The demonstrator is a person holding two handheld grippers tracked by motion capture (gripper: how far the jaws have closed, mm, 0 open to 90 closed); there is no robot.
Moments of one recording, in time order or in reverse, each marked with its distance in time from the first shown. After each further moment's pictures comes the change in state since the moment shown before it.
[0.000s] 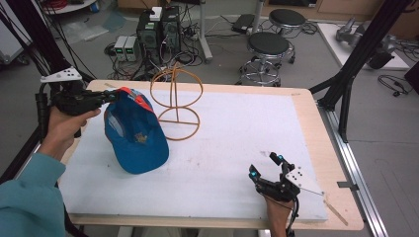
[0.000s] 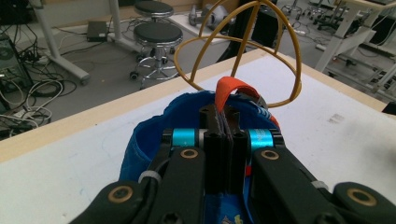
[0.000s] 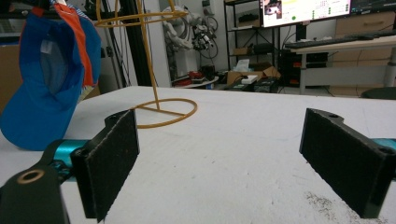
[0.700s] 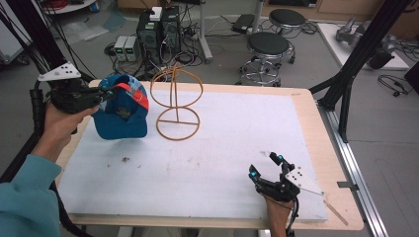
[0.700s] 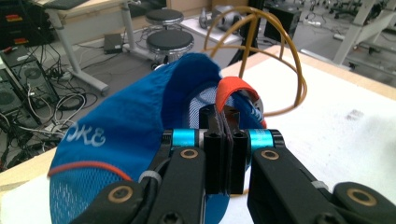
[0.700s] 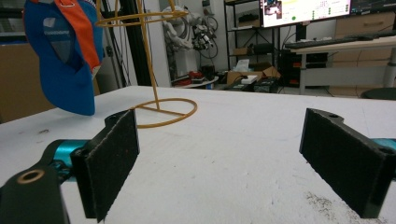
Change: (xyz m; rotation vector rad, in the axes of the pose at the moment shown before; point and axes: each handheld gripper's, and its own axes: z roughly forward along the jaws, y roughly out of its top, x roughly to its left) left arm -0.011 0.011 -0.006 -0.001 0.045 0.089; right arm 0.000 0.000 0.000 -0.002 -0.001 -0.002
